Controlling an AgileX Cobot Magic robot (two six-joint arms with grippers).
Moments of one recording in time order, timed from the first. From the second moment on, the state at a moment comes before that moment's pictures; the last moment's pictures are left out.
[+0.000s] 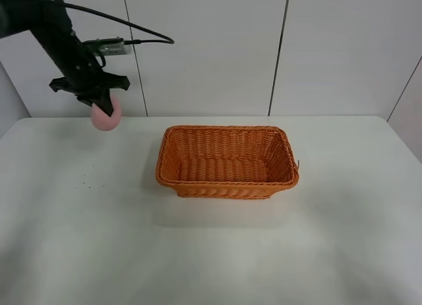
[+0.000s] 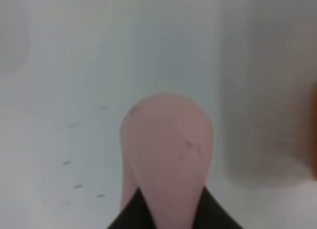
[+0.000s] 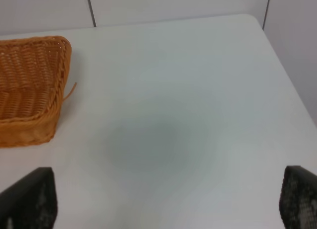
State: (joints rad) left arm -0.14 2.09 -1.91 -0.12 1.11 0.05; right arm 0.00 0.00 -0.49 -0.05 1.02 0.14
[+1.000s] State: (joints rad) left arm -0.62 2.49 -2.21 -0.11 1.03 0.02; right arm 0.00 0.00 -0.49 -0.05 1.02 0.14
